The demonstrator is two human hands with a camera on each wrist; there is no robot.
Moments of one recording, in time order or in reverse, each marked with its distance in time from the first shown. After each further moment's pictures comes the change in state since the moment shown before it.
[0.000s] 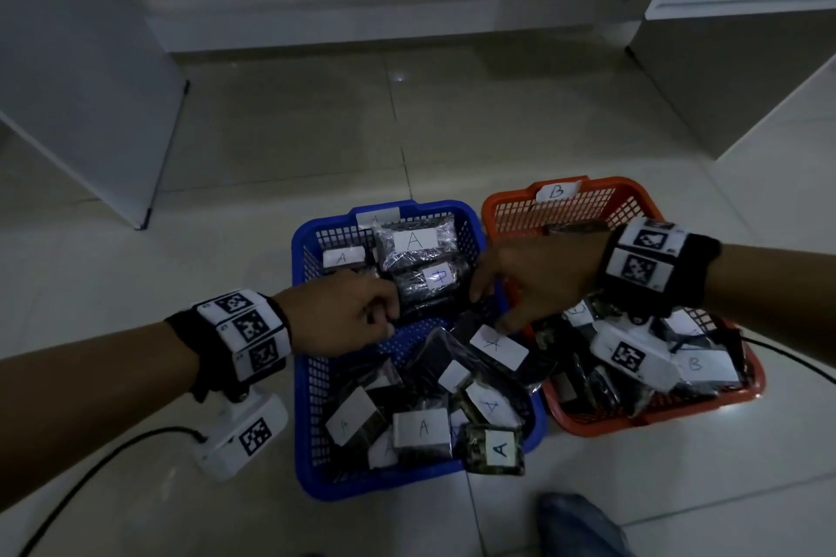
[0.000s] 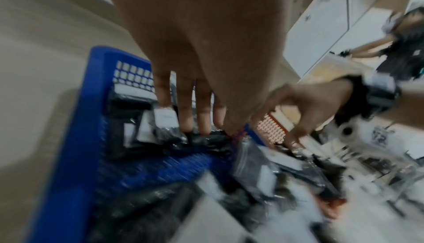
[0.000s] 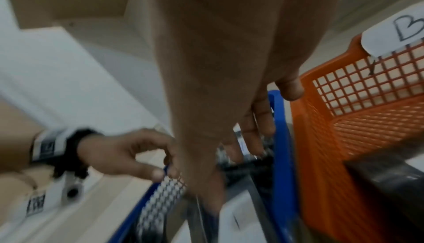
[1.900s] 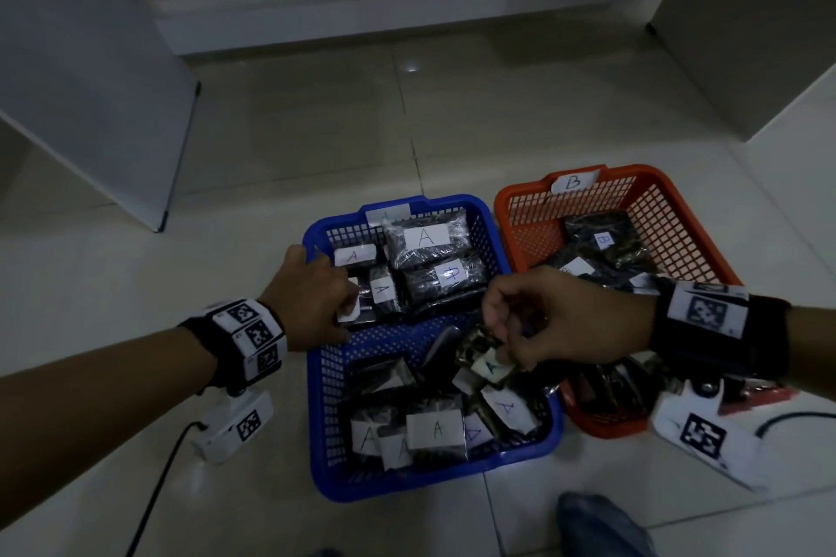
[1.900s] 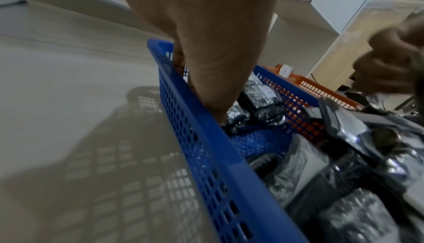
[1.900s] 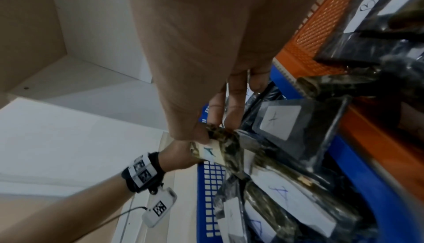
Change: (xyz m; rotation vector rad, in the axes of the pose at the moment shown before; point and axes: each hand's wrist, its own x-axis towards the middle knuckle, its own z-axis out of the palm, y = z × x) left_hand 0.006 -0.054 0.009 0.749 0.057 -0.209; right_hand -0.031 -0.037 0.045 0.866 0.273 -0.120
